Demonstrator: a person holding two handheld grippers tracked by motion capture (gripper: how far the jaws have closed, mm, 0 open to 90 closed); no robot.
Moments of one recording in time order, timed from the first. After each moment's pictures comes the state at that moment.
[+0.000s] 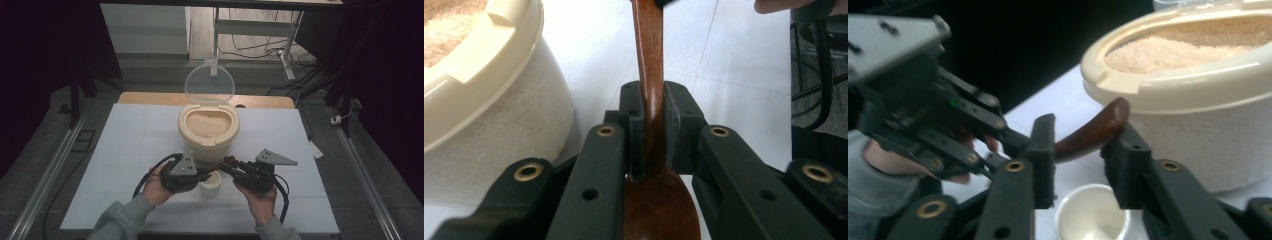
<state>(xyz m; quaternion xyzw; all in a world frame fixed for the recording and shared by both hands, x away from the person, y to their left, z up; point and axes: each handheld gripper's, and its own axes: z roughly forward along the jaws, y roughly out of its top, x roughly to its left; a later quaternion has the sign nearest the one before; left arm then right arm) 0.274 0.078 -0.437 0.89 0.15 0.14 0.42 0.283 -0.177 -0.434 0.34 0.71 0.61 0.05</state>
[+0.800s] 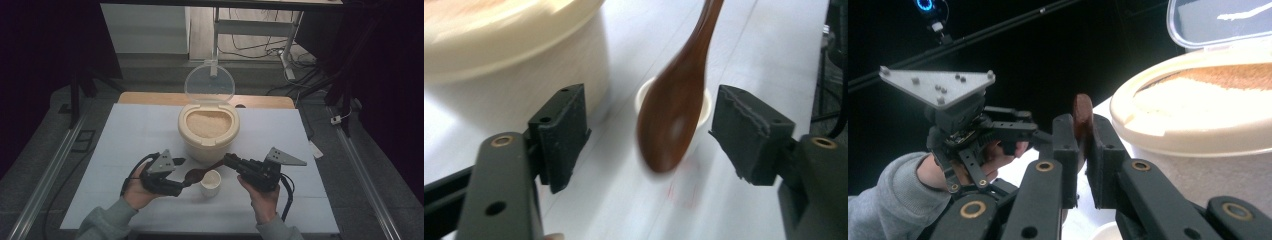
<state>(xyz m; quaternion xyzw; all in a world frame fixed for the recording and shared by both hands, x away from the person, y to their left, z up) 0.264 0.126 -0.443 0.85 0.24 0.15 0.44 0.283 -0.189 -0.425 0.30 0.67 0.68 0.03</state>
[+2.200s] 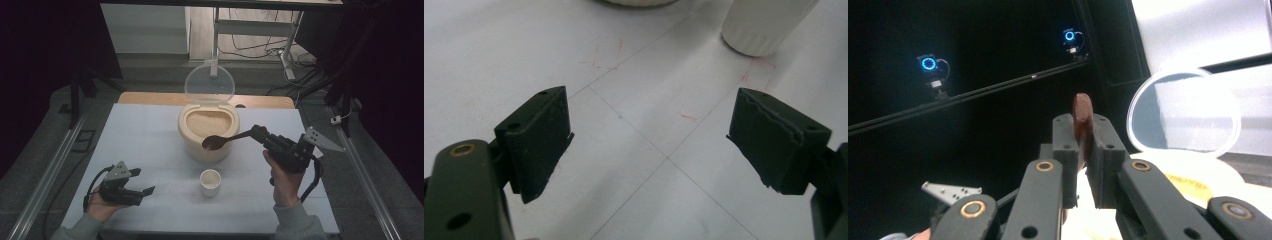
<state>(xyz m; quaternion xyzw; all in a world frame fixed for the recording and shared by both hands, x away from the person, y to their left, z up) 0.244 0.228 -0.501 0.82 0.37 0.13 0.41 0.299 -0.231 -0.358 0.27 0.61 0.74 0.10</state>
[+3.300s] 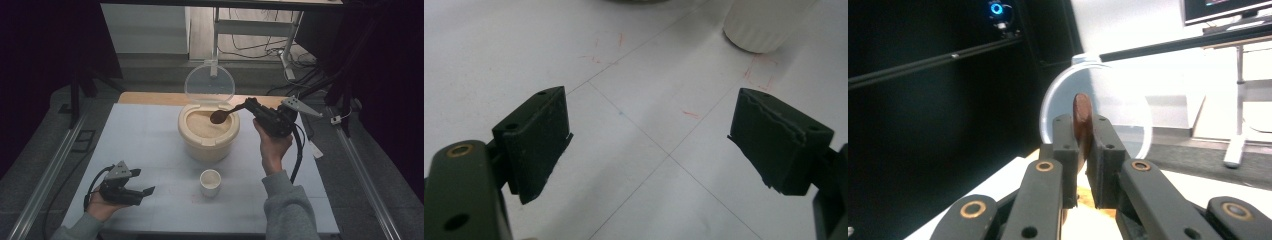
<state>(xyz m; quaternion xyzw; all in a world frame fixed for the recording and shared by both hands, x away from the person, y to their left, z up) 0.247 0.229 -0.504 0.82 0.38 0.12 0.41 0.381 -0.204 -0.352 0.36 0.63 0.66 0.19</state>
